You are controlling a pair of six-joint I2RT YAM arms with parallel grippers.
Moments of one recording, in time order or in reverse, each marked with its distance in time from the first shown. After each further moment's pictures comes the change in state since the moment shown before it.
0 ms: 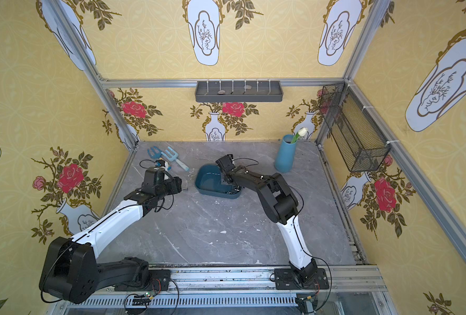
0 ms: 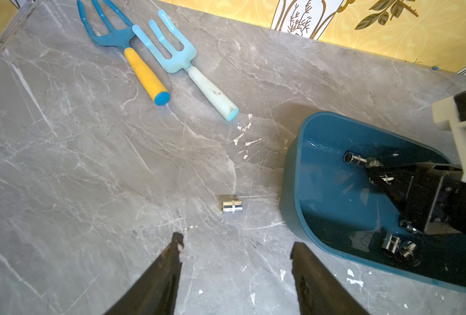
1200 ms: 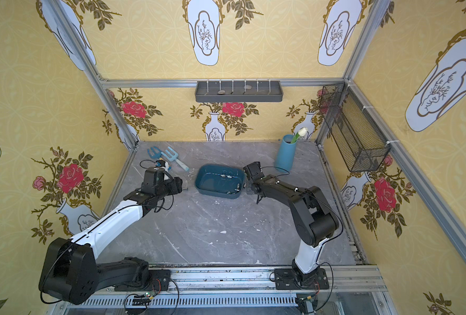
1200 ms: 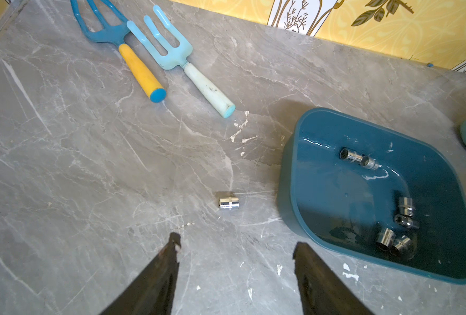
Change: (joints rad) left arm 0.000 -0.004 0.002 -0.015 0.019 0.000; right arm -0.154 -0.446 -0.536 0.027 -0.006 -0.062
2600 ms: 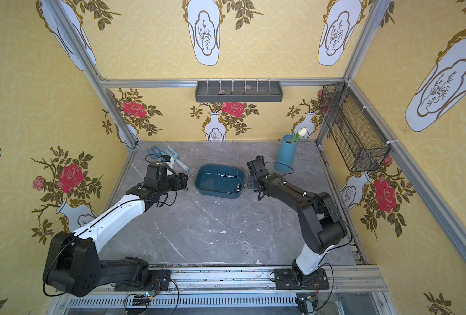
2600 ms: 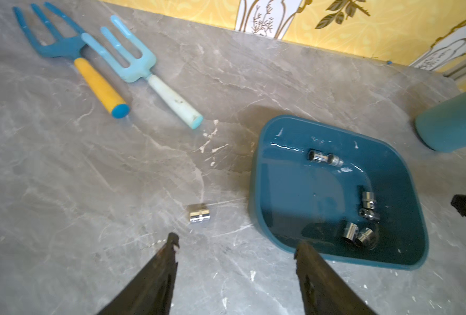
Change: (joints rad) left arm -0.042 0.075 0.111 -0.009 0.103 0.025; right arm -0.018 -0.124 0.010 0.003 -0.024 0.010
